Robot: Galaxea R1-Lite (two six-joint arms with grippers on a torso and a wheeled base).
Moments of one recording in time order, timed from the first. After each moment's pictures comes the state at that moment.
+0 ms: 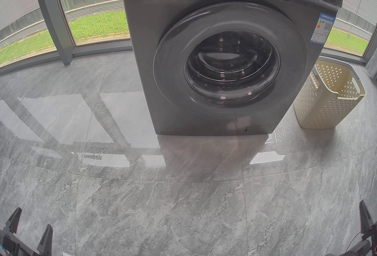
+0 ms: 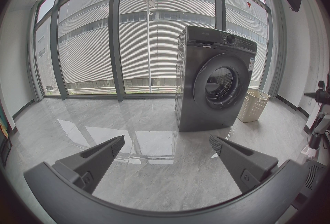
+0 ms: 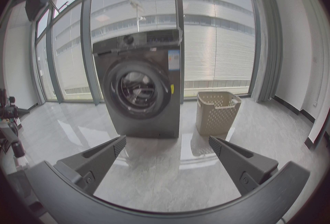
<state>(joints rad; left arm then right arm) -0.01 0.01 -0.02 0.00 -0.03 0.00 0.00 0.02 -0.08 -0.03 0.01 0.03</state>
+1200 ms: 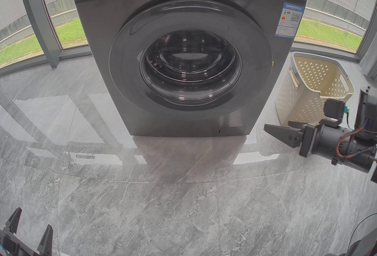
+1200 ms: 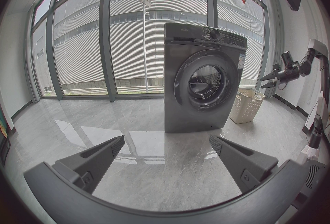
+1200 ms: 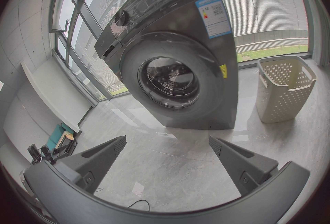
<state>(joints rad) 0.00 0.01 -0.02 0.00 -0.03 0.01 0.52 1.40 -0.61 -0.59 0.09 0.28</state>
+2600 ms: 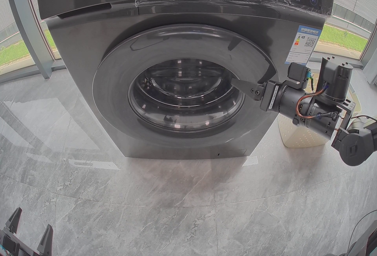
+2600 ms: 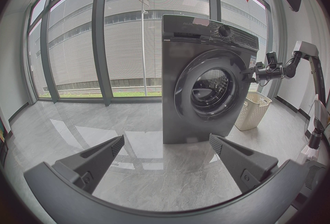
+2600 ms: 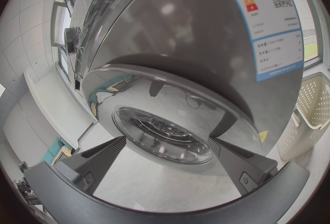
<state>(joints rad) 0.00 0.01 -0.02 0.00 -0.03 0.00 0.47 1.71 -0.91 -0.84 0.07 0.30</state>
